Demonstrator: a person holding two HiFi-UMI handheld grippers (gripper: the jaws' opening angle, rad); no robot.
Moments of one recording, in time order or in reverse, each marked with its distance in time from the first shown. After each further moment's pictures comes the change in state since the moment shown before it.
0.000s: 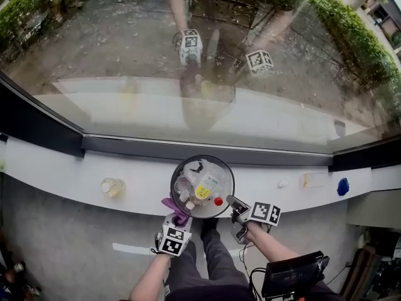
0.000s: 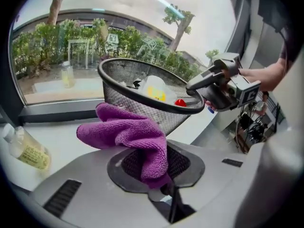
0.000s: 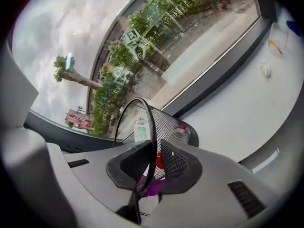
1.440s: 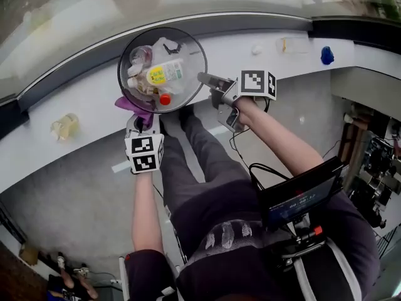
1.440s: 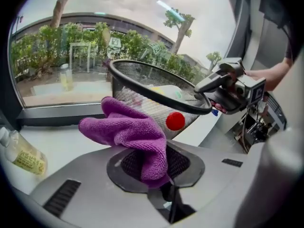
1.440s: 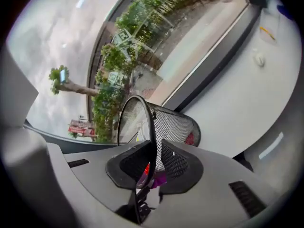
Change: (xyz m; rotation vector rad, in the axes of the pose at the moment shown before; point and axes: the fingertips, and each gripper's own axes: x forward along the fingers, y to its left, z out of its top) left arm 0.011 0.005 0.035 -0.011 -0.039 0.039; right arm -0.019 -0.007 0.022 0.113 0.032 0.027
